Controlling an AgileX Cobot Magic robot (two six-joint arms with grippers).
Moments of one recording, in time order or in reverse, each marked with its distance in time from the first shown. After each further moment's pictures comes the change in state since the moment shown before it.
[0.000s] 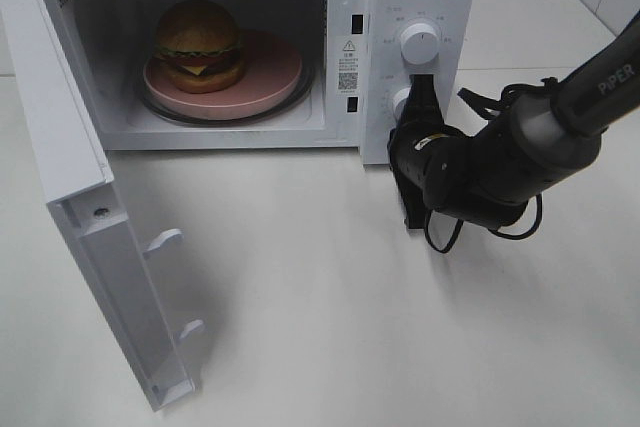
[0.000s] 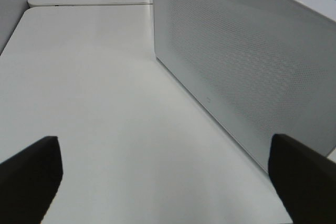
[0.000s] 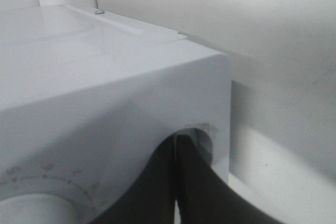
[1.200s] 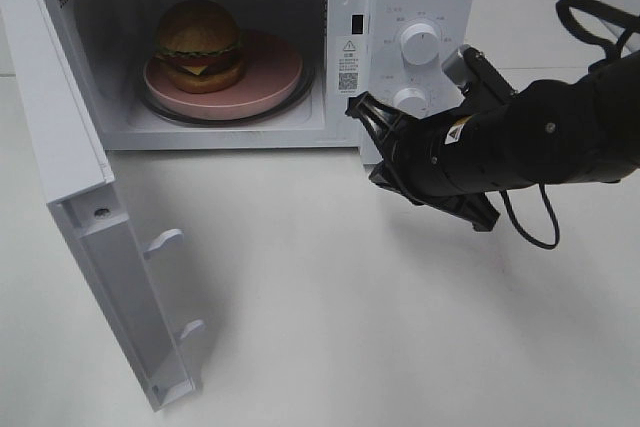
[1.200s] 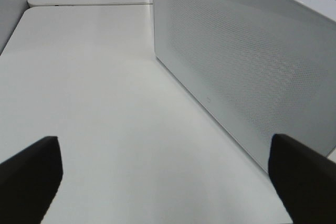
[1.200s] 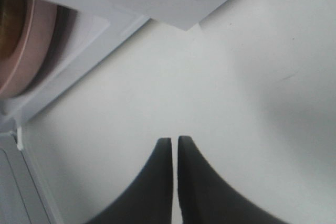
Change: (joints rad) left arm 0.000 0.000 0.000 0.000 0.000 0.000; right arm 0.009 -0.392 0.174 -0.382 0.573 -0.568
